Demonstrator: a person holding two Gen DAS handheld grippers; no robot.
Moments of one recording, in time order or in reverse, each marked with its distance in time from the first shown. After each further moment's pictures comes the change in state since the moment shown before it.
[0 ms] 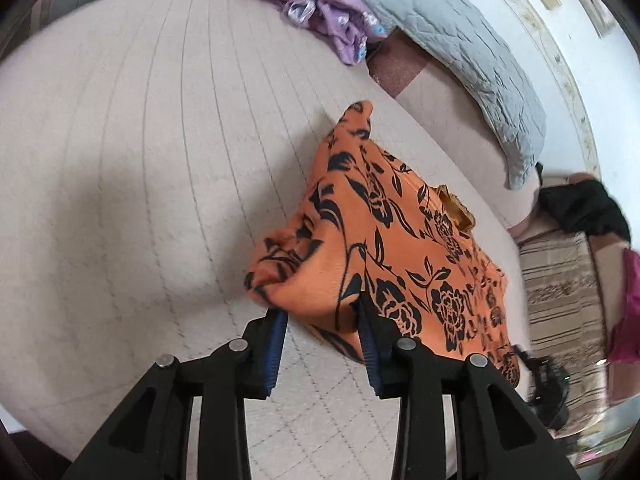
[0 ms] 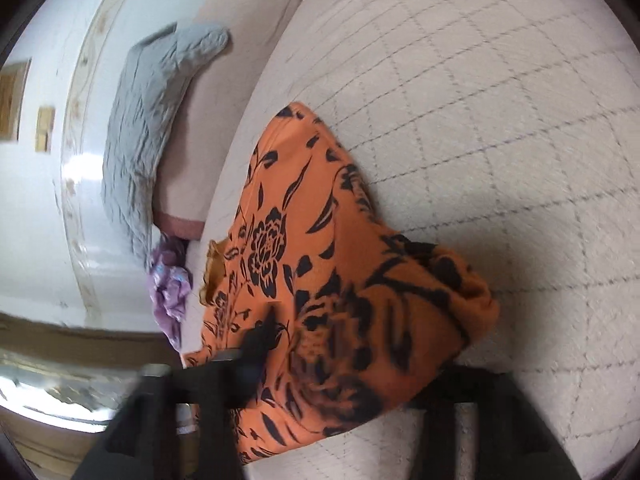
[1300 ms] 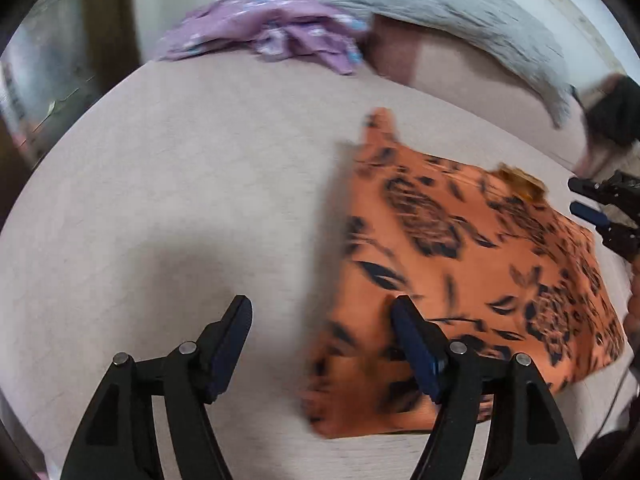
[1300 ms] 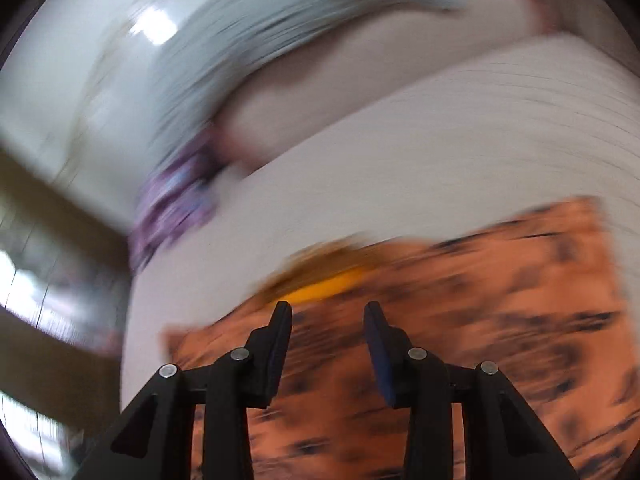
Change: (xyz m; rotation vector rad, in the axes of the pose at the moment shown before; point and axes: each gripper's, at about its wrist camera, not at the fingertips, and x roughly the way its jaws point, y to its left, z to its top) left arm 0.032 -0.003 0.035 0.304 -0.073 0.308; right arm 0.131 0.207 -0.042 -0.665 0.137 -0.079
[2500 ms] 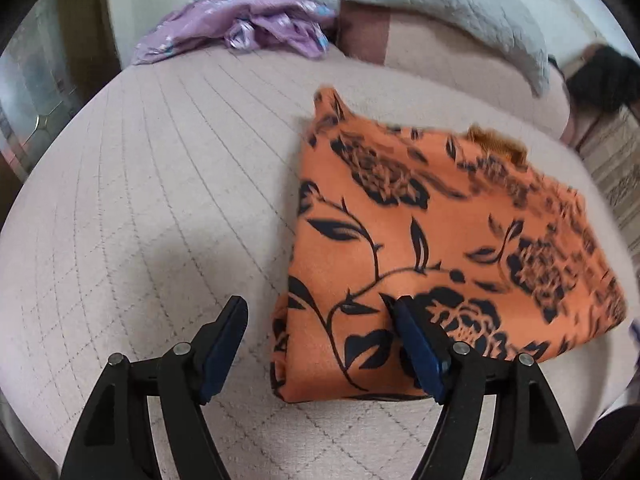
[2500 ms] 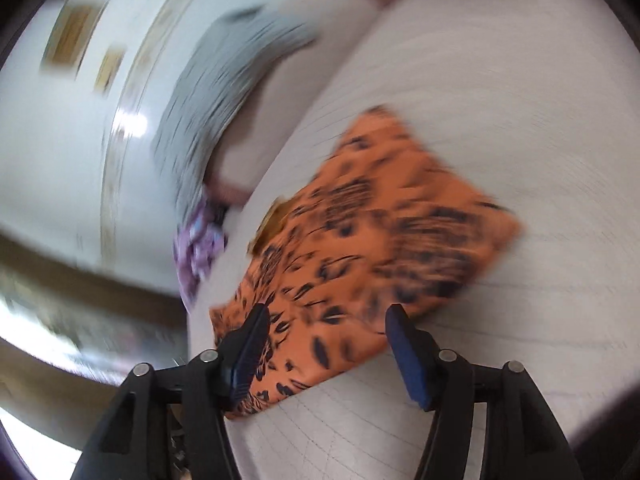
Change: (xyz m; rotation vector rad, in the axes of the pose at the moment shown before) left arm -0.008 -0.029 -0.026 0.090 0.002 -0.032; right arm -0.166 -0.142 -0.149 0.490 -0.193 0.115
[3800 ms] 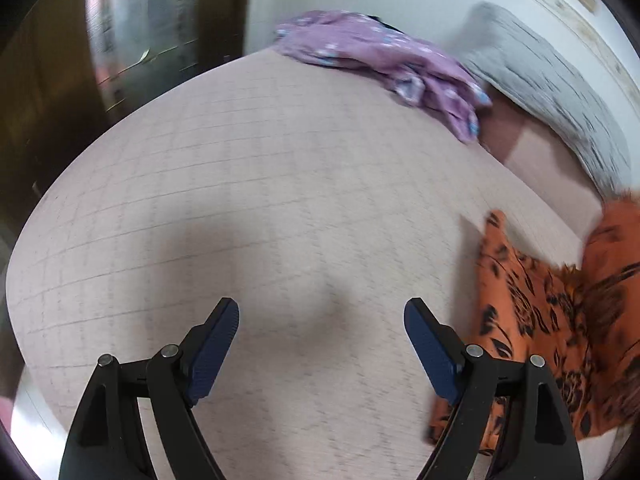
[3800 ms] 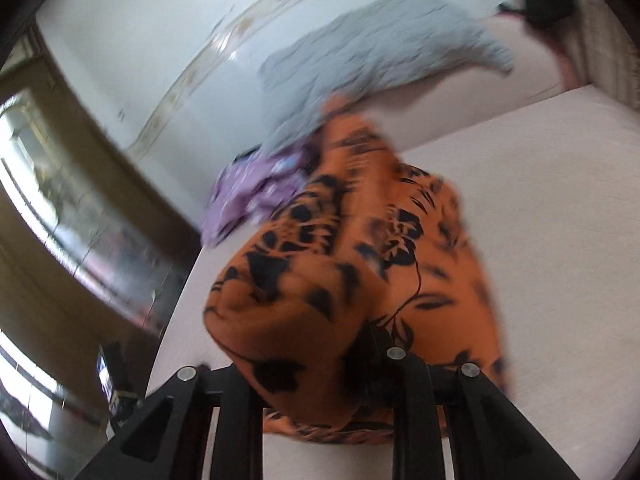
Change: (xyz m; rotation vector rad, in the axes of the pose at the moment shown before) left arm -0.023 0.141 0.032 -0.381 -0.075 0.135; right arm 0.116 0.225 -0.120 -0.581 0.025 0.001
